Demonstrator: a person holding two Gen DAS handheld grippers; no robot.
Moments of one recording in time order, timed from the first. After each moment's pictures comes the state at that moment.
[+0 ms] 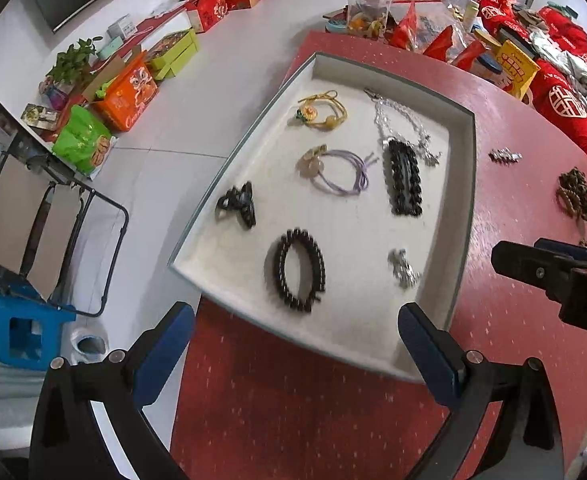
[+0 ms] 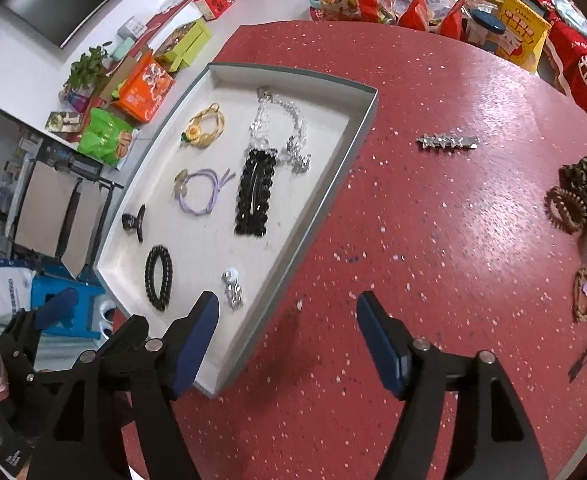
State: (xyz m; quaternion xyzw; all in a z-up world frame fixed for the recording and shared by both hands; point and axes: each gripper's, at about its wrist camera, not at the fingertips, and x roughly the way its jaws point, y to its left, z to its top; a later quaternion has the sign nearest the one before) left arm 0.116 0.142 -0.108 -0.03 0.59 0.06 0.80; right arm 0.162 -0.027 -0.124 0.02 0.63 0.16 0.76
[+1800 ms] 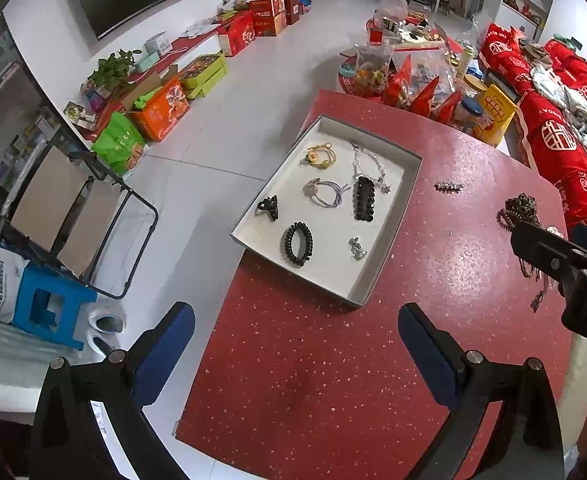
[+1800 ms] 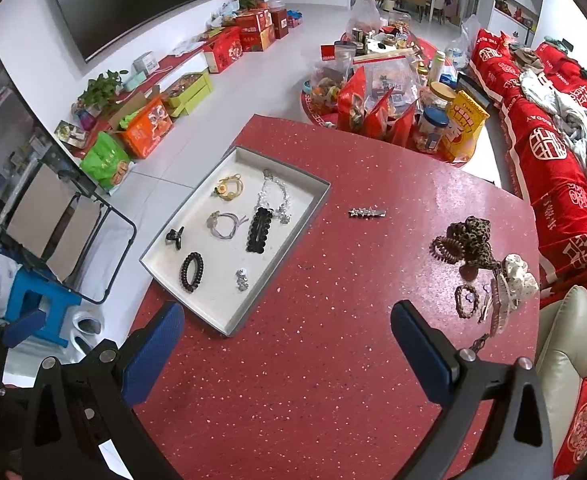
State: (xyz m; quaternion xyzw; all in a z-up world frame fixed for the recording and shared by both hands) left arm 0.026 0.118 0.036 -0.05 0.55 0.10 0.83; right arm 0.073 -0.049 0.050 -0.05 0.52 0.13 0.84
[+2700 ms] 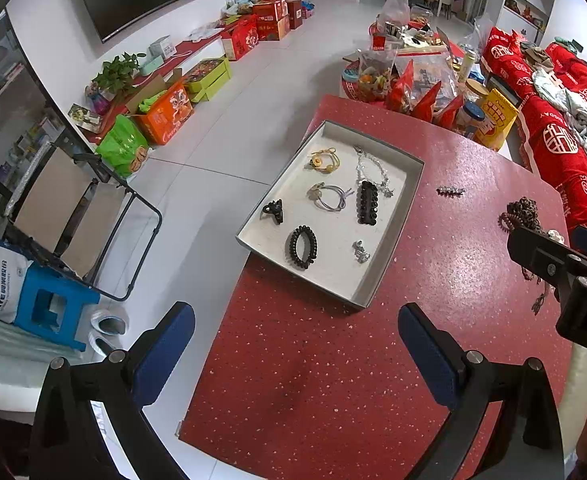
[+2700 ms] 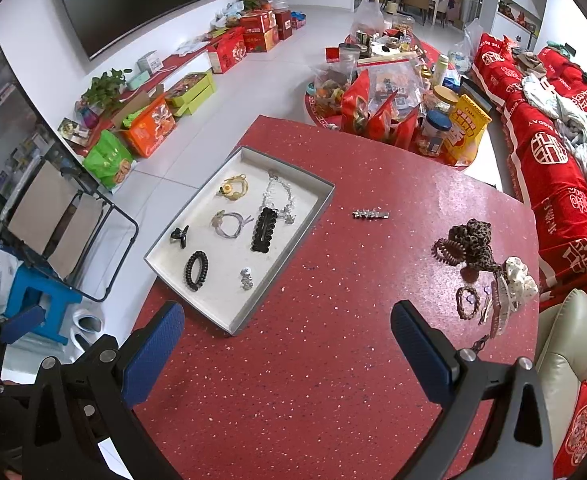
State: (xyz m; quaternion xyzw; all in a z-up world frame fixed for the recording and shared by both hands) left arm 0.023 0.121 0.040 -0.05 0.55 0.10 0.83; right arm 0.071 -0.045 0.051 -0.05 0.52 0.13 0.84
